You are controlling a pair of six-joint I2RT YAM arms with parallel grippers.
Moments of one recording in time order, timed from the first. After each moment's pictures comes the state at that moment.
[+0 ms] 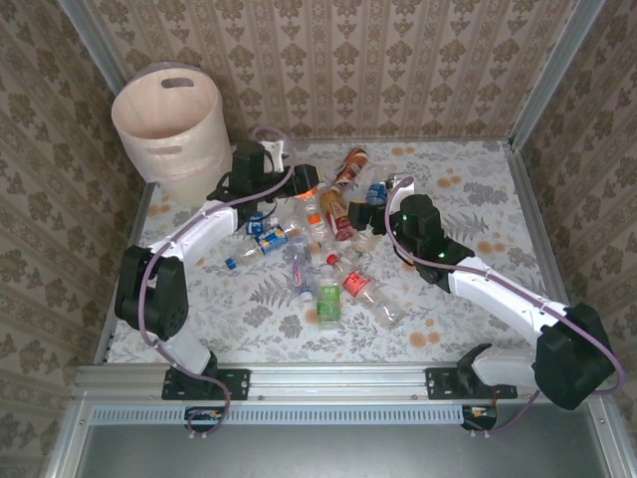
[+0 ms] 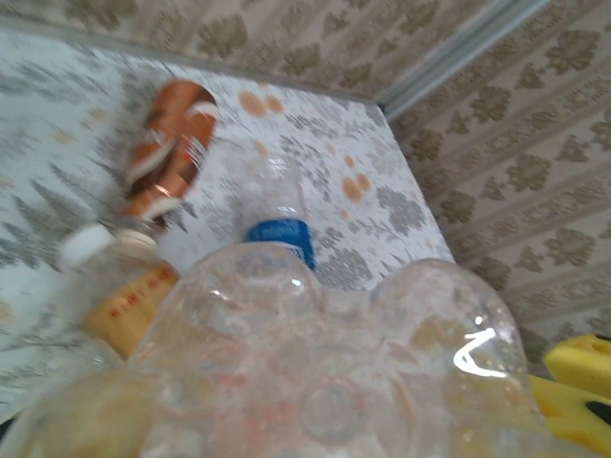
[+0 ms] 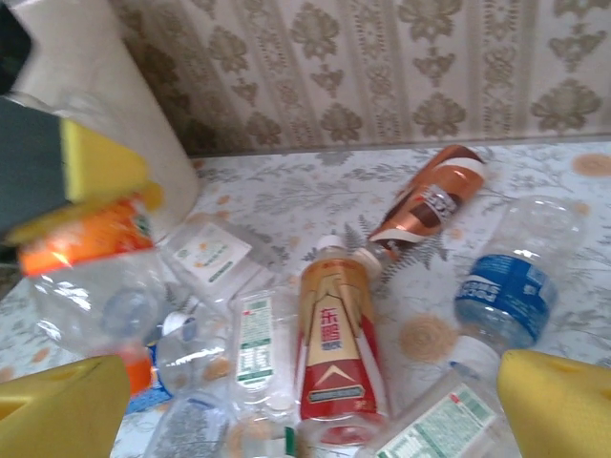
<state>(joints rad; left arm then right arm) -0.42 1.65 1.26 -0.05 0.50 -0.54 0.54 1.25 0.81 0.13 0.15 0.35</state>
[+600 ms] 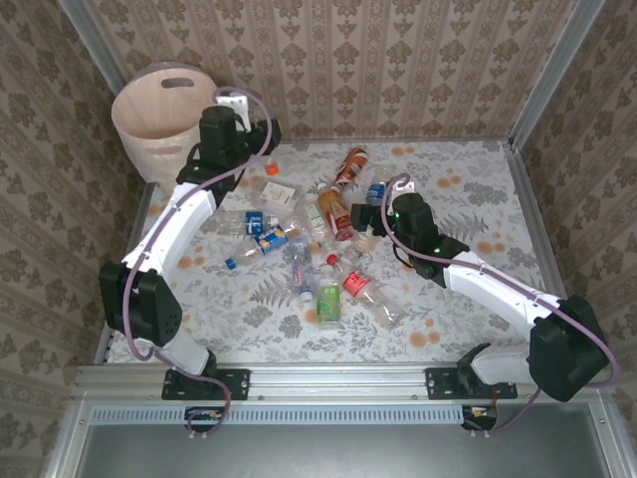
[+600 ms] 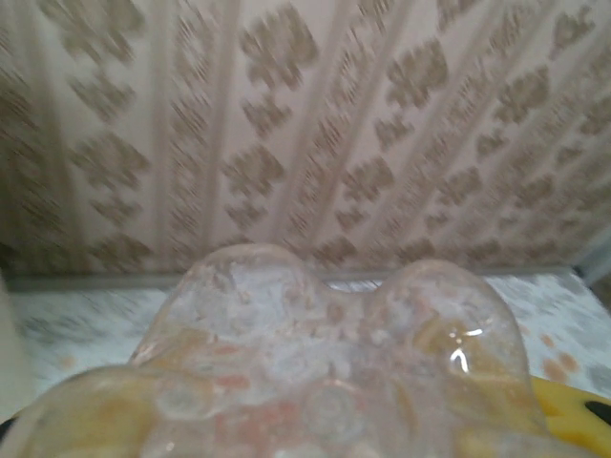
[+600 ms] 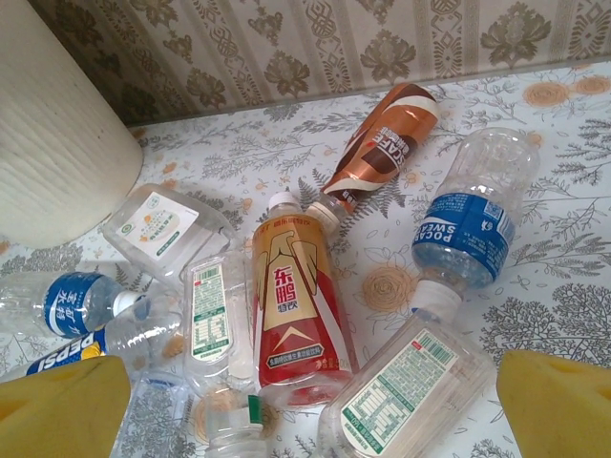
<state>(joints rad) -0.34 1.60 1.53 -0.18 0.04 -0.26 0.54 1.29 0.84 0.02 0.20 0.43</state>
